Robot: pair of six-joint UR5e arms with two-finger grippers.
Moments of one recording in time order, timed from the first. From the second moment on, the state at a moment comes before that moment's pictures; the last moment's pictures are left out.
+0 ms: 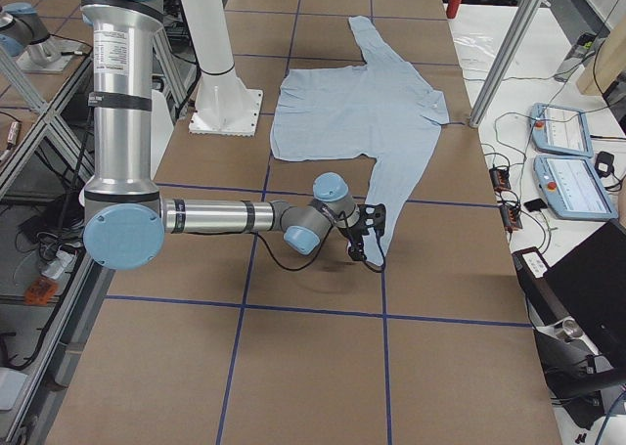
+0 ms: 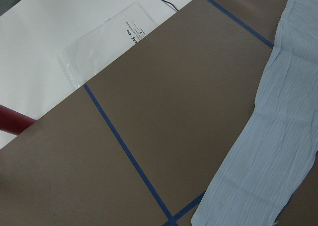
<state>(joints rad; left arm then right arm) -1.57 -1.54 -1.78 -2.05 -2.29 0.21 0.96 -1.62 1.51 -0.66 1.87 1.03</state>
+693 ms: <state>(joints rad) -1.57 -1.54 -1.78 -2.06 -2.29 0.21 0.94 -1.59 1.47 -0.66 1.85 1.03</state>
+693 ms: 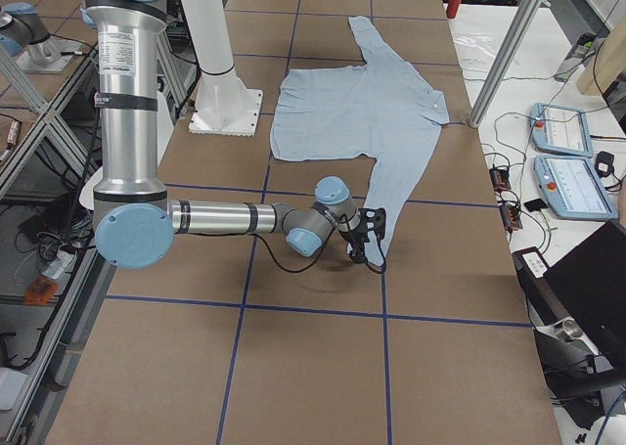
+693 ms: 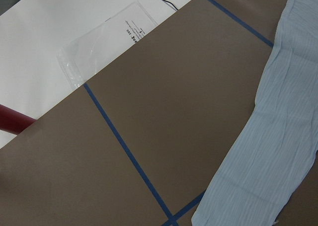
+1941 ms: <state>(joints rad) -1.57 -1.54 -1.78 -2.06 -2.29 0.21 0.94 -1.59 1.50 -0.66 1.85 1.03</state>
